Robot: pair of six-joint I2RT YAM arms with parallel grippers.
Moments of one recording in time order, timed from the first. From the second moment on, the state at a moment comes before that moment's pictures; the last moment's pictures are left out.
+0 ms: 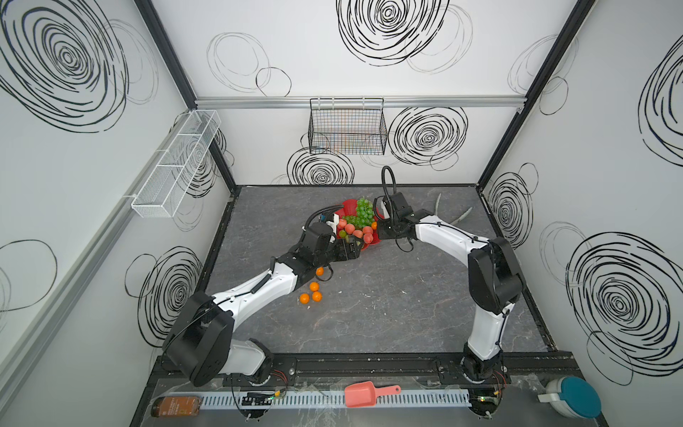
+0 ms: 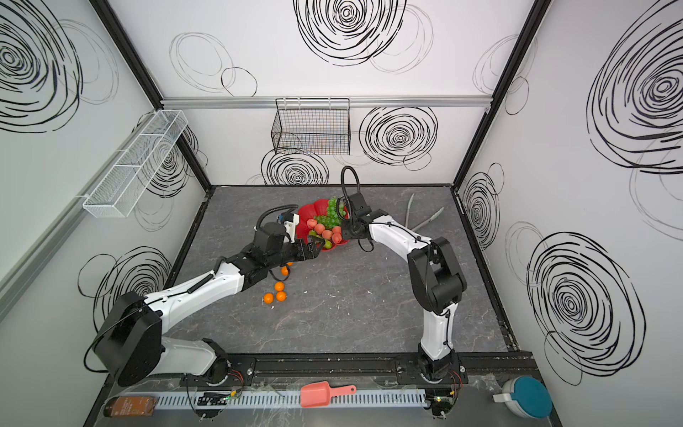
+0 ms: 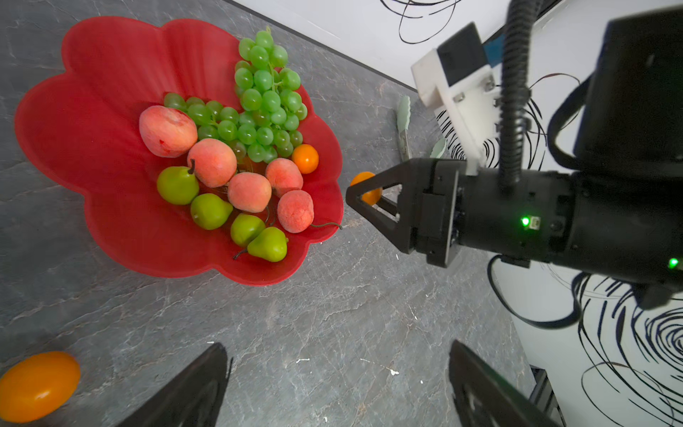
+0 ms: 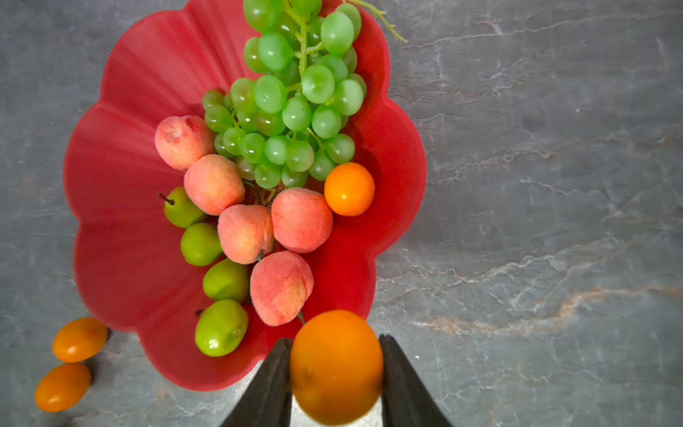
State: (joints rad) left arm -0.56 1.40 0.85 0.02 0.17 -0.66; right arm 0.49 1.92 1.46 -0.52 0.02 0.35
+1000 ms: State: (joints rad) left arm -0.53 1.43 0.83 0.10 0.23 -0.67; right arm 0.49 2.13 1.68 -0.61 0.09 0.23
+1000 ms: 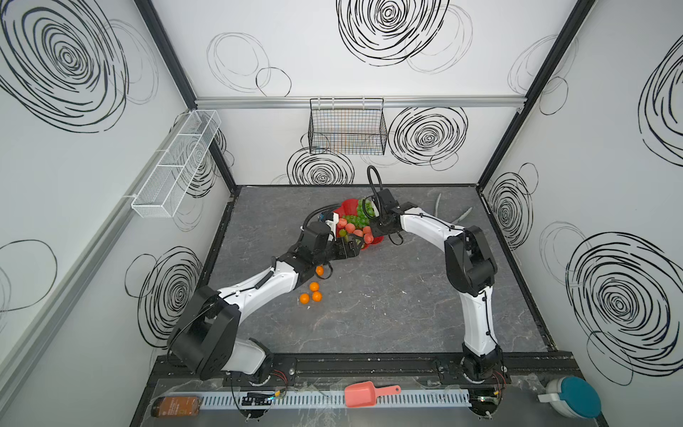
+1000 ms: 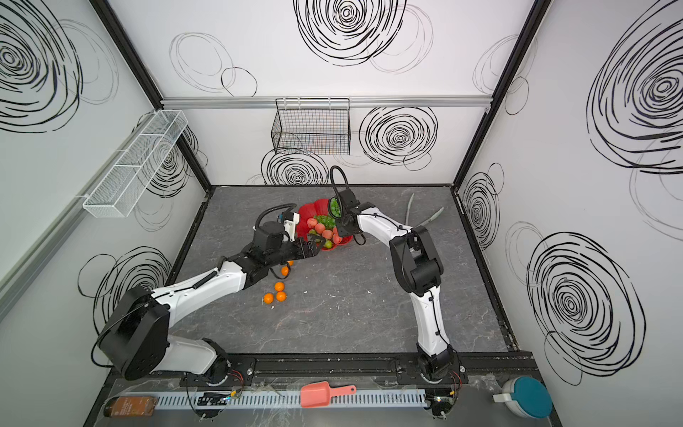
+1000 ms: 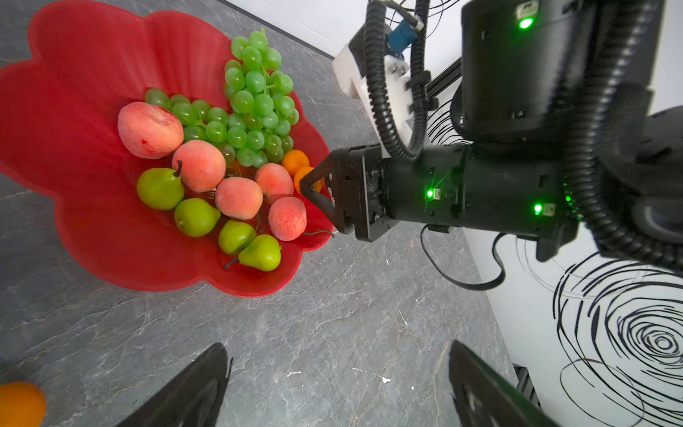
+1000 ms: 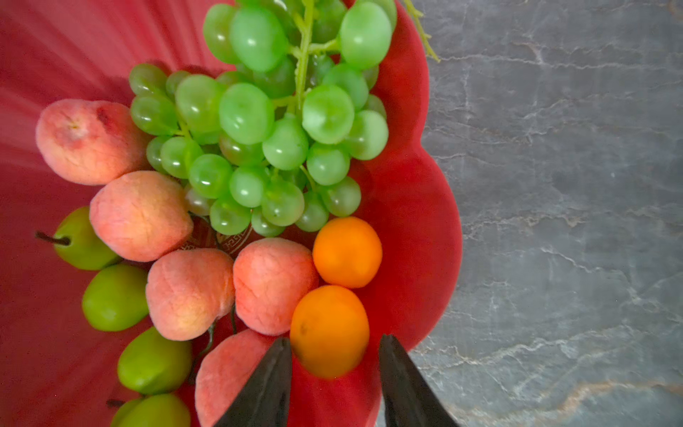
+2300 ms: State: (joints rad) left arm -0.48 0.81 0.64 -0.37 0.06 -0.64; right arm 0.80 1.80 1.36 -0.46 0.07 0.42
